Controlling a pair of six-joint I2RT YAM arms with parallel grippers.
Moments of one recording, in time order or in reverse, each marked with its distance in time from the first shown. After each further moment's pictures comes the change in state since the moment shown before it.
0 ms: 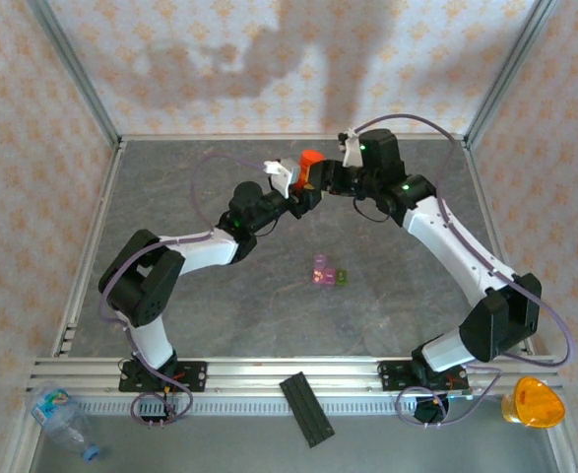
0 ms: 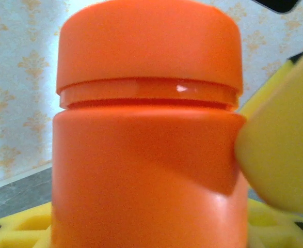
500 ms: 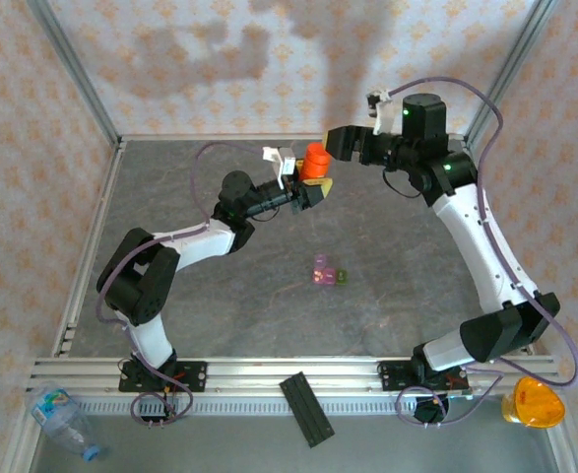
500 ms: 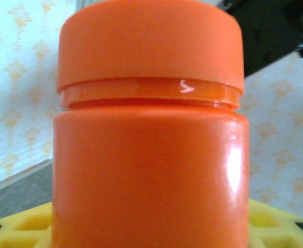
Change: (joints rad) left arm 0.049 0.001 0.087 0.131 0.387 -0.243; right arm -0.126 0.005 0.293 -0.155 -0.167 -0.149
